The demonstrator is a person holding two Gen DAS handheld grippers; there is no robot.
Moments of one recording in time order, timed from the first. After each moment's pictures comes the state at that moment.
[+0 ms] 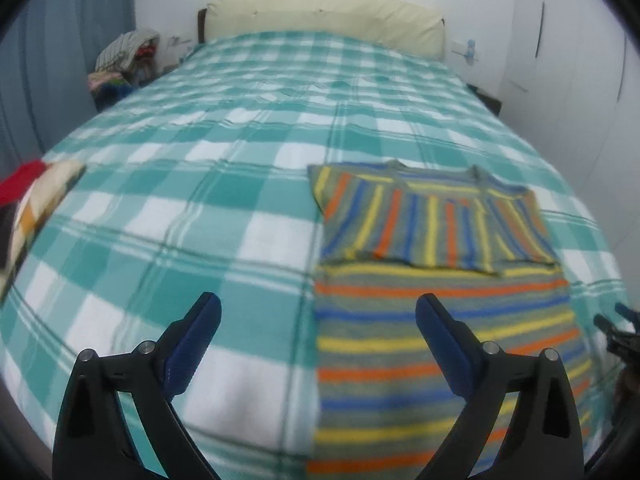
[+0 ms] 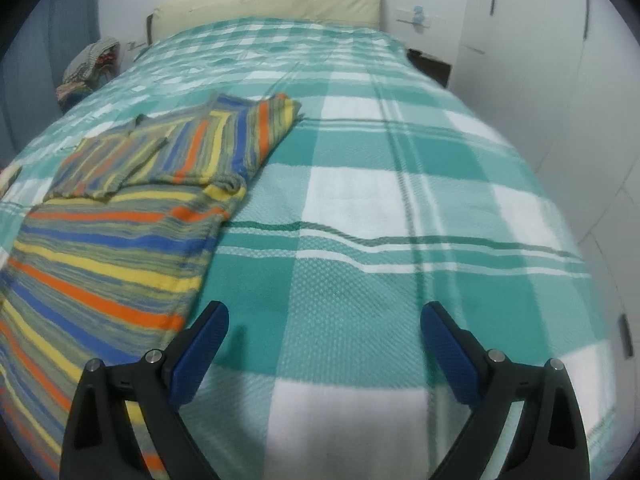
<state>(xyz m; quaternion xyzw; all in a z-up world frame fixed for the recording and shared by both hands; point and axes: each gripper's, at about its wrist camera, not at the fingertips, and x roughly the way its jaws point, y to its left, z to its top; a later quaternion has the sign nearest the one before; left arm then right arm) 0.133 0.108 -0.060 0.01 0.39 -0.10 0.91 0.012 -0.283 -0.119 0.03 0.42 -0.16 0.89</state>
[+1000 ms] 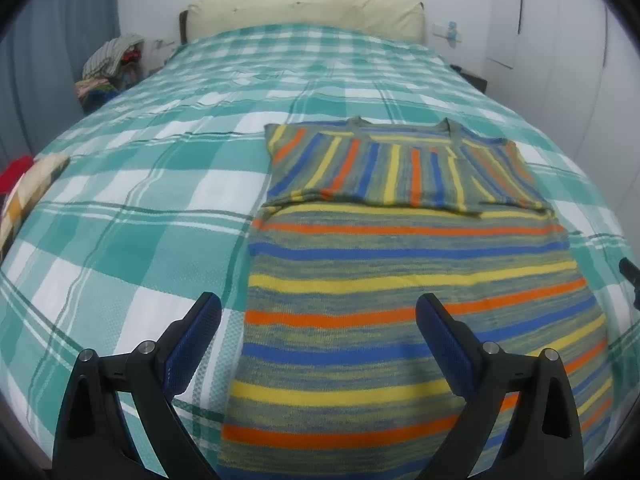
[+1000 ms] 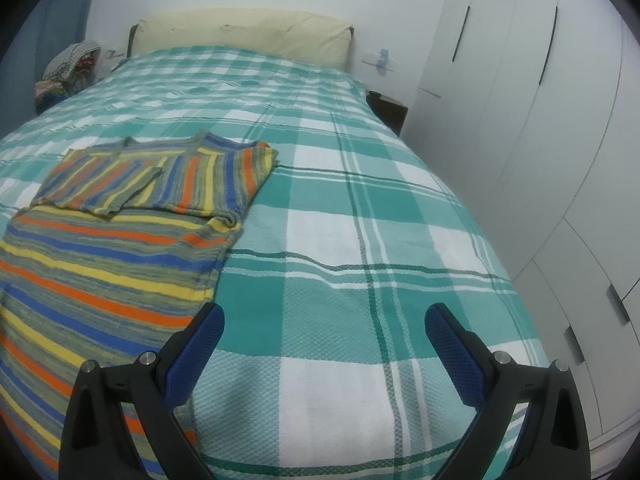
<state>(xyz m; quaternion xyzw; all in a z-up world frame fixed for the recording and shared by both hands) 0.097 0.060 -0.104 0.05 0.39 -0.11 0.91 -0.018 -0.245 -0.082 -0.03 0.37 -0.24 0.90</state>
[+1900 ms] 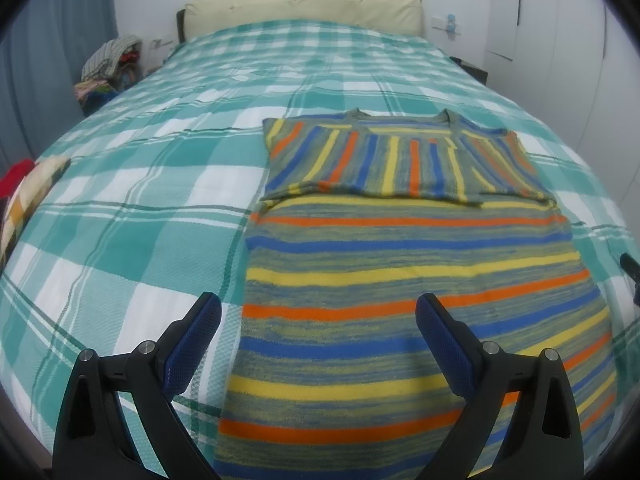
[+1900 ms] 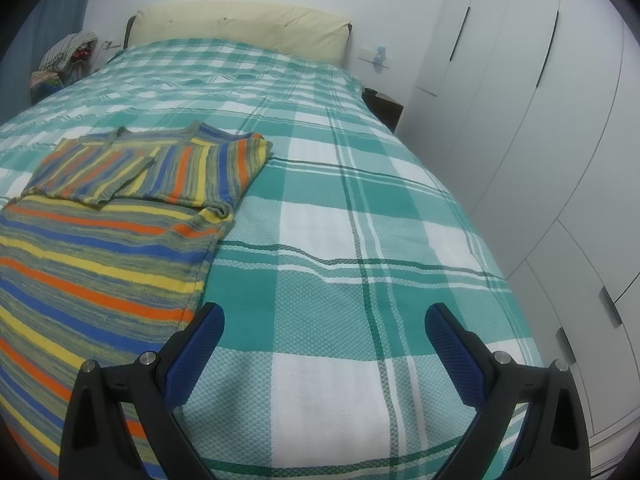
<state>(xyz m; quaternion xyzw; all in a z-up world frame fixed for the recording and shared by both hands) 0.095 0.056 -0.107 0.06 0.40 -0.11 0.91 -0.016 -0.246 -0.088 -0.05 0.38 -0.25 0.89</state>
